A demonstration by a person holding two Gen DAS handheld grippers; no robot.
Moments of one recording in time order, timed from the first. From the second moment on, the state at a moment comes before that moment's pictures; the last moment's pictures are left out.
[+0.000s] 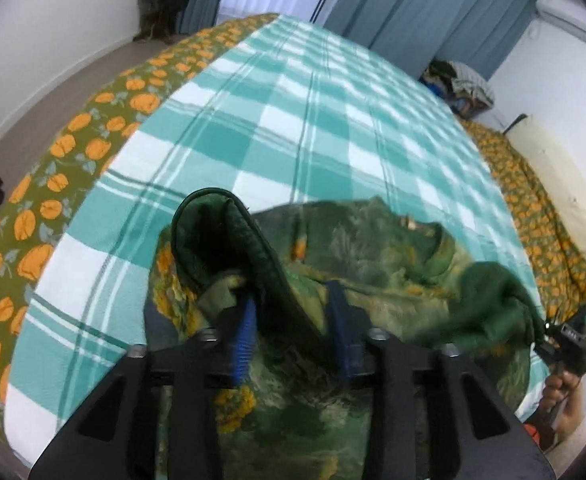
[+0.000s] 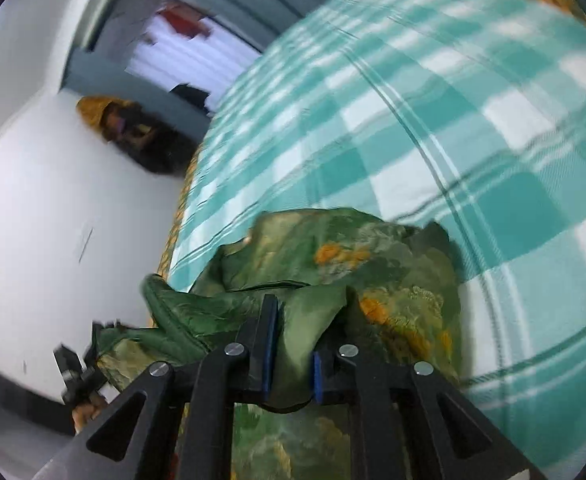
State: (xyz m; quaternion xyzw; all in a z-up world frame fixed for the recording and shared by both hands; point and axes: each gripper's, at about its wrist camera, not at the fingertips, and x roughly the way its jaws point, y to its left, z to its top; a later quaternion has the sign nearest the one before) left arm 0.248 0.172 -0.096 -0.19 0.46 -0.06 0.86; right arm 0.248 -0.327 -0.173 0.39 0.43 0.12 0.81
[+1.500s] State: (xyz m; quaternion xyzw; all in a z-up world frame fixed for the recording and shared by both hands) left arm 0.319 0.156 -0.213 -0.04 0.42 0.05 0.90; right arm 0.325 -0.245 -0.223 -0.02 0.43 -0.06 0.90
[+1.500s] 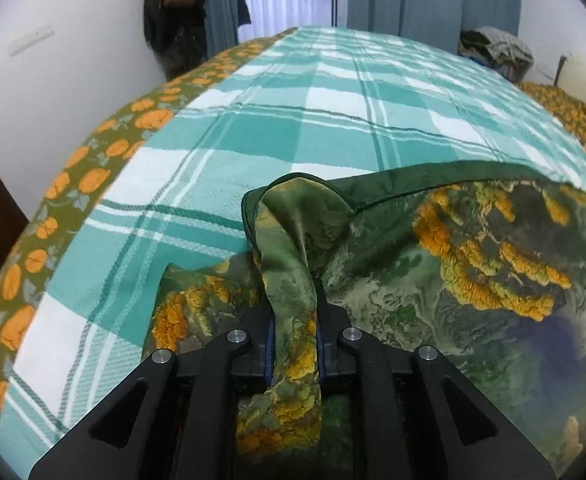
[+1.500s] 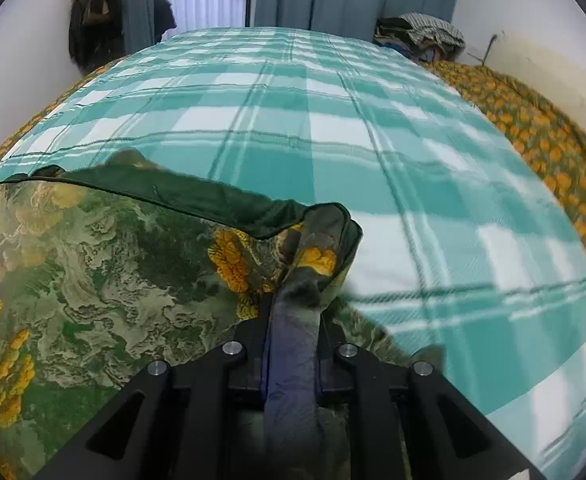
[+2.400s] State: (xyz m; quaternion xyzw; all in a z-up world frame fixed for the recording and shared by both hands) left arm 0.315 0.166 -0.218 -0.09 0.41 0.03 0.91; right arm 0.326 -0.253 -0.231 0.02 0.42 -0.05 0.91
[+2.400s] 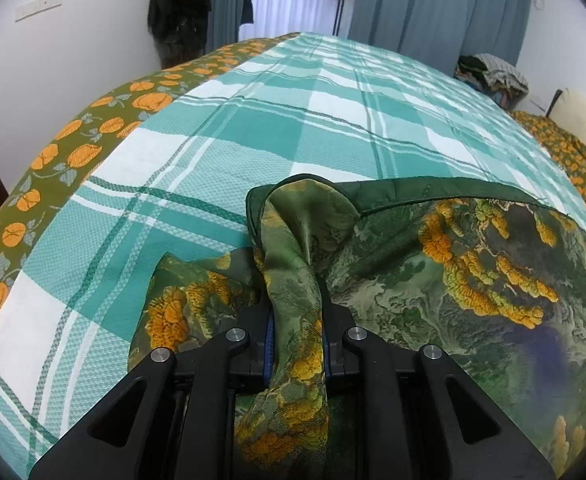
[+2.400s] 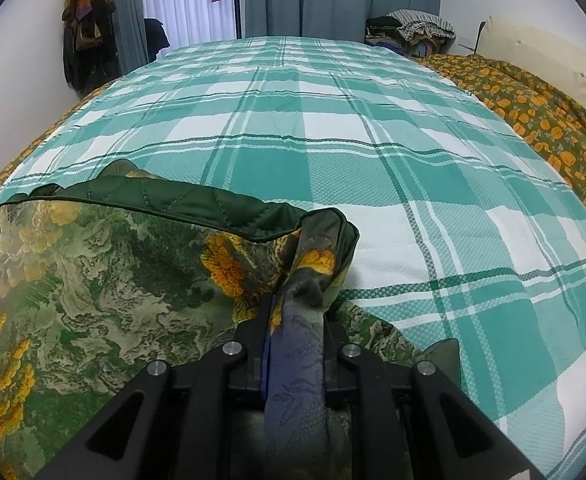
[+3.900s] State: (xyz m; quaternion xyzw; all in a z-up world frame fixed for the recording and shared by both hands) left arm 0.217 0.019 -0.102 0.01 0.42 -0.08 0.90; right arm 0.175 -0.205 -0.193 0.00 0.39 0.10 0.92
